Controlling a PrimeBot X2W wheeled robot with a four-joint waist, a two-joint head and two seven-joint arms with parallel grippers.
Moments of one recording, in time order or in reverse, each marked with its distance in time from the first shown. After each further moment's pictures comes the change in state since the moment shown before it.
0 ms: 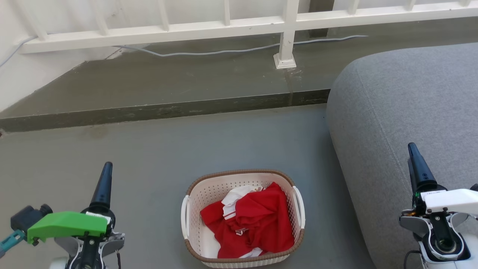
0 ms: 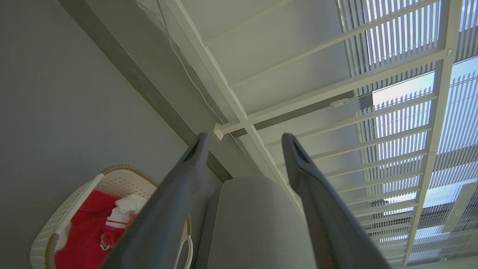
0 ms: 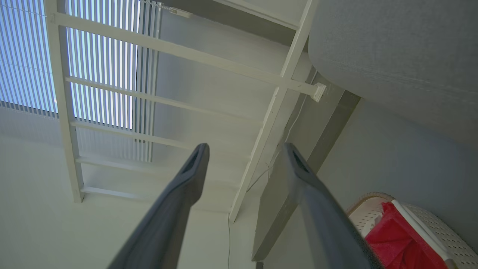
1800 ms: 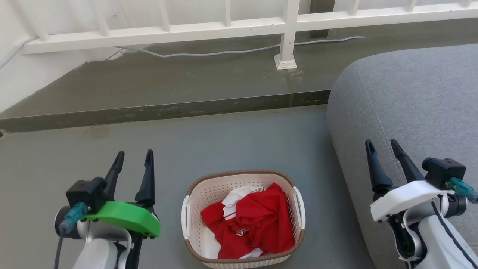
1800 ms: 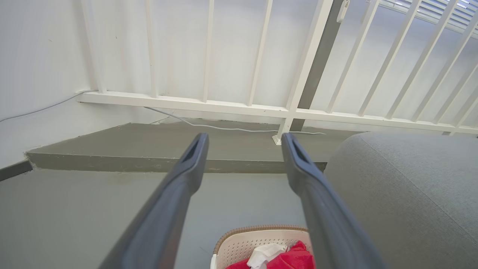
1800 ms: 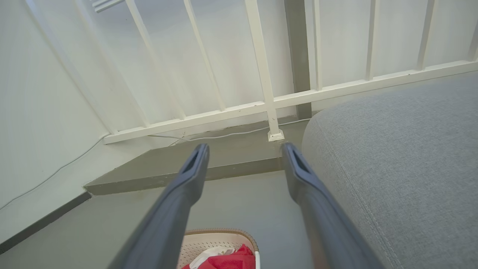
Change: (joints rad) left arm -0.045 0.041 -0.222 -0.076 0.845 0.120 -0.184; right arm -0.039 -0.108 0.267 -0.031 -0.856 -0.117 -0.185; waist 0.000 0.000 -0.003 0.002
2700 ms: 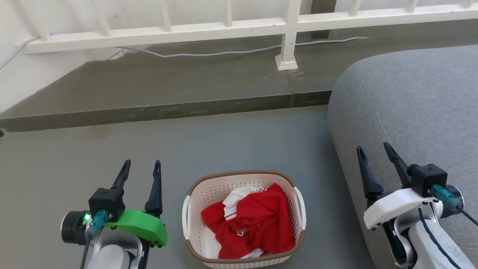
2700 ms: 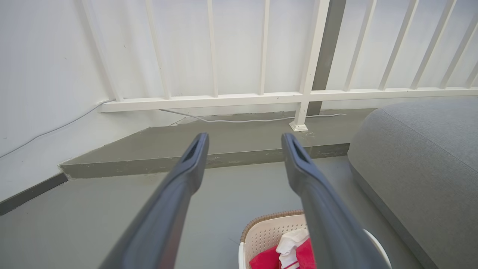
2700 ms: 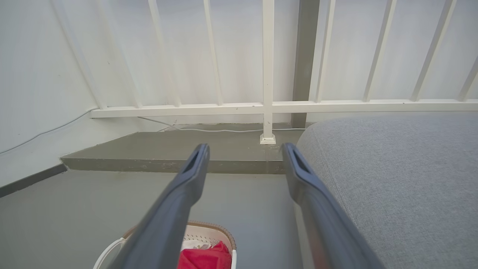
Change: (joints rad) left arm 0.001 -0.016 -0.037 0.082 0.170 0.057 -0.048; right arm -0.003 0.001 0.044 0.045 -0.182 -0.026 -0.064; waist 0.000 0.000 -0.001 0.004
